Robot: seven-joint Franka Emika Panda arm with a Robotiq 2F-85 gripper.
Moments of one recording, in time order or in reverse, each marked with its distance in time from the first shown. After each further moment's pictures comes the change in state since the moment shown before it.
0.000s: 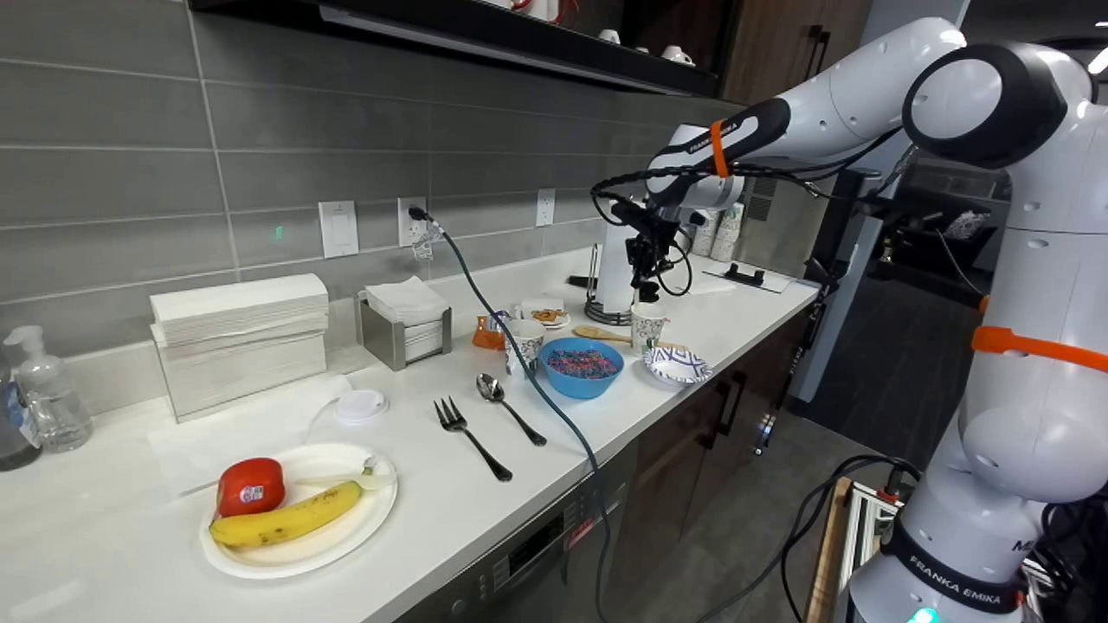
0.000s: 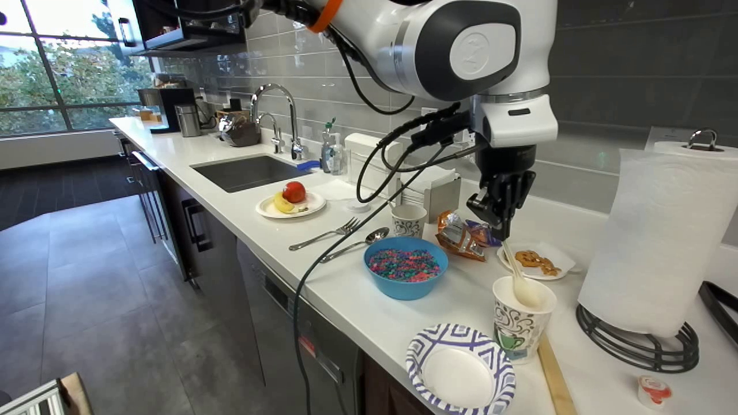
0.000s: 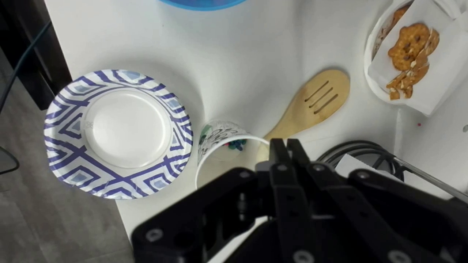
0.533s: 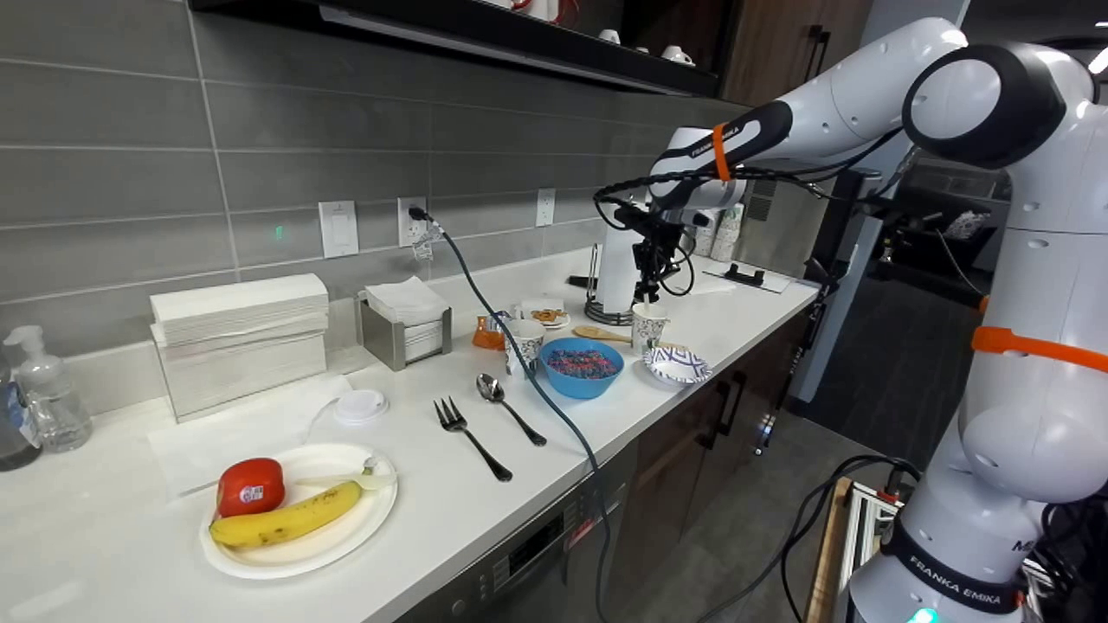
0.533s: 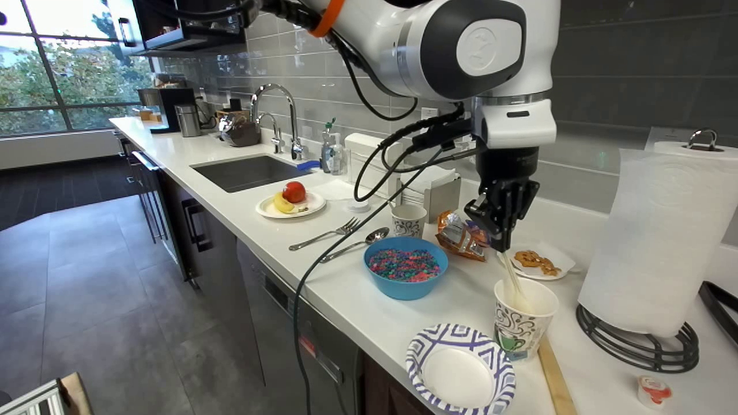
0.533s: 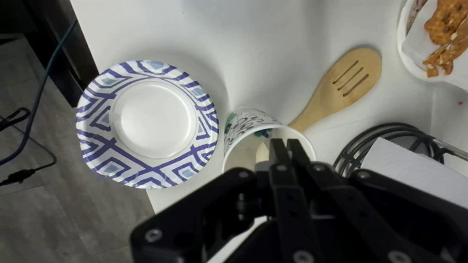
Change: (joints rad) arm -0.003 0.000 -0.010 0.000 -0.063 -0.058 0.097
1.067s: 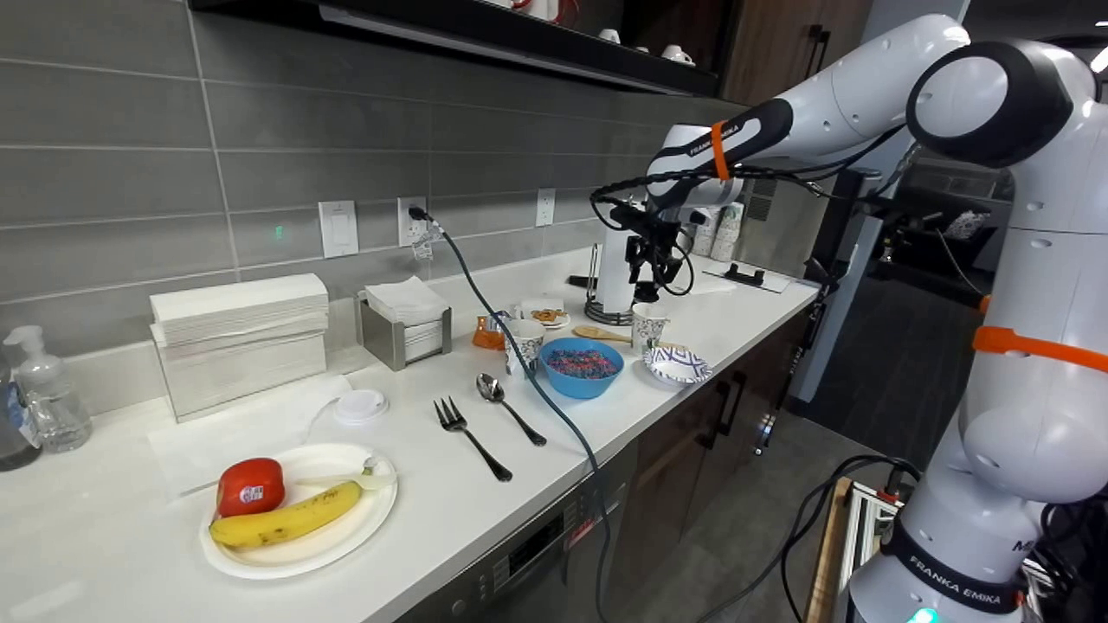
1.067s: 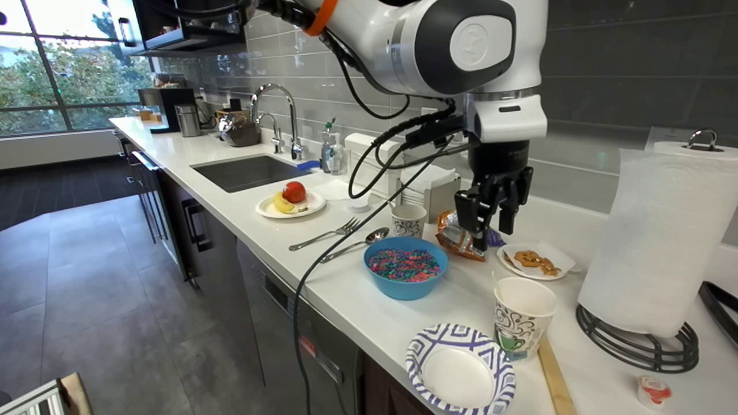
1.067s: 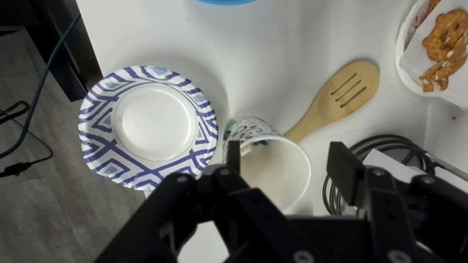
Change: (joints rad) arm 0.010 -0.009 0.015 0.000 -0.019 -0.012 -0.008
